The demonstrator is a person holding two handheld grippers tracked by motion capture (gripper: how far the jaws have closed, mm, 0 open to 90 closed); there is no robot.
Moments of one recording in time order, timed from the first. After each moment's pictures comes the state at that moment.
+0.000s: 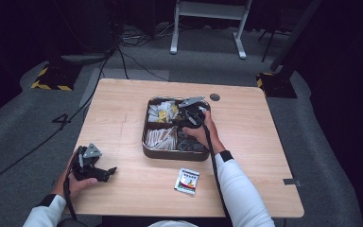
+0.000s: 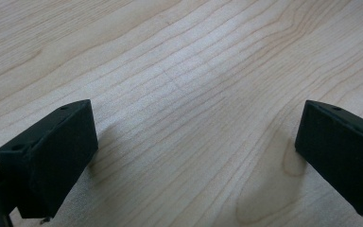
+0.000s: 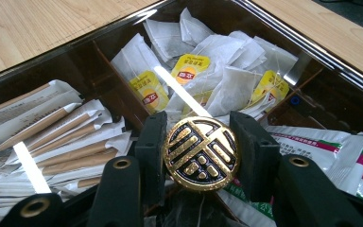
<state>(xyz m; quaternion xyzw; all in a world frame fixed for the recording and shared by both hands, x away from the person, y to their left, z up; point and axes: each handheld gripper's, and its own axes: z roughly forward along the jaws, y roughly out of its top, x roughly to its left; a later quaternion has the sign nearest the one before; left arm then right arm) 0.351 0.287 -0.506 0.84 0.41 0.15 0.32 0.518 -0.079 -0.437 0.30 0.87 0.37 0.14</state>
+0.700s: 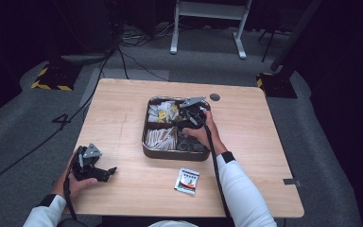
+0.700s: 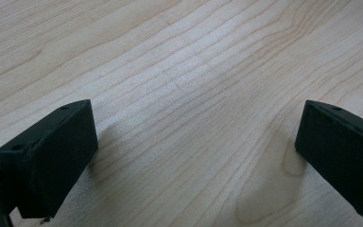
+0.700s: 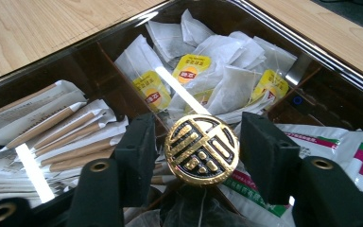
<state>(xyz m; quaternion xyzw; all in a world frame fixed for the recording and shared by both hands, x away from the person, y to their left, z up) 0.351 0.287 -0.506 0.84 0.41 0.15 0.32 0.515 -0.082 -0.435 0.30 0.86 0.38 0.14</state>
